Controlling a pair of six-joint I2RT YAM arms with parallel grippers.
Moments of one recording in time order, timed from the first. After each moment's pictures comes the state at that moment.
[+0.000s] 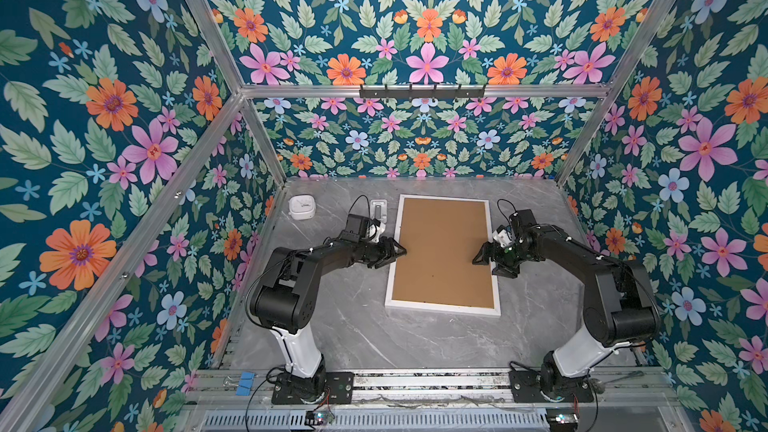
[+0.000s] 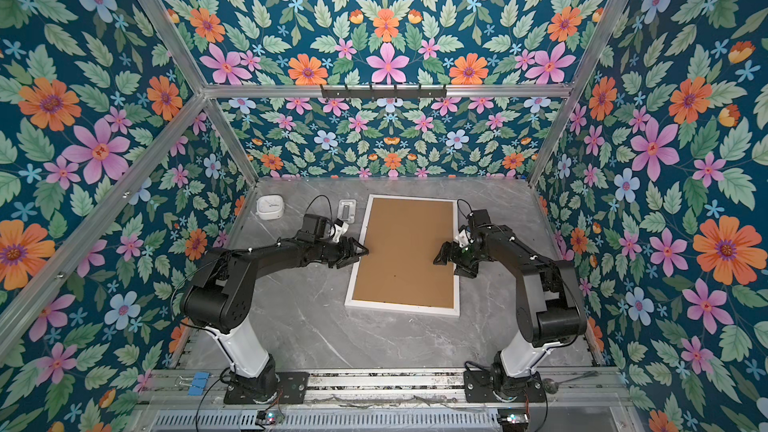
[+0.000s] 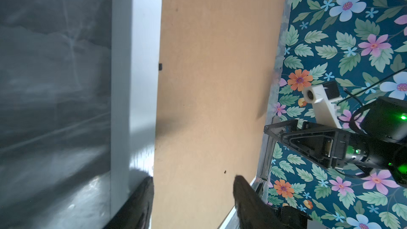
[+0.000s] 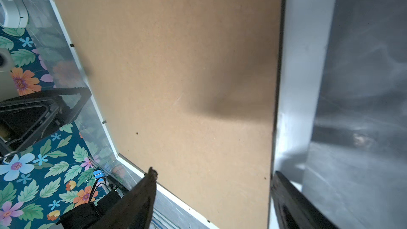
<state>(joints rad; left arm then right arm) -0.34 1.78 0.94 -0.05 0.70 -0.66 0.12 1.66 1.03 -0.69 -0.54 0.40</state>
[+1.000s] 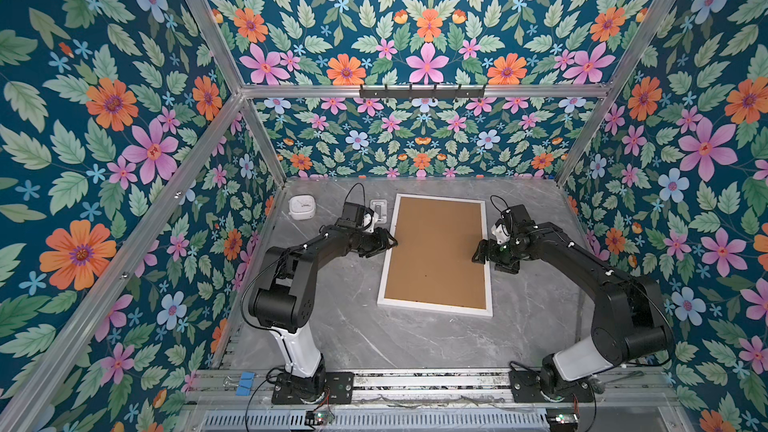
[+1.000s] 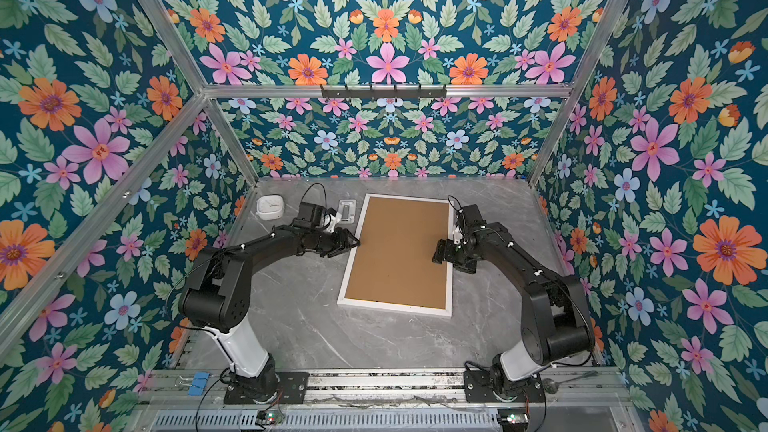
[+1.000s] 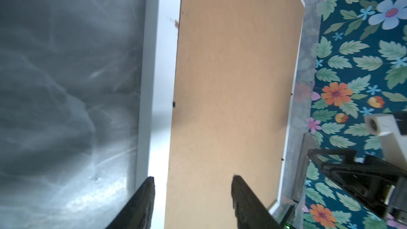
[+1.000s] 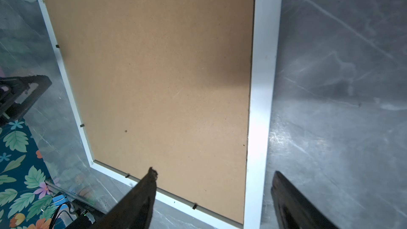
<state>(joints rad) -0.30 1.80 1.12 -0.29 0.53 -0.48 0.23 1.53 1.07 -0.76 -0.32 0.47</state>
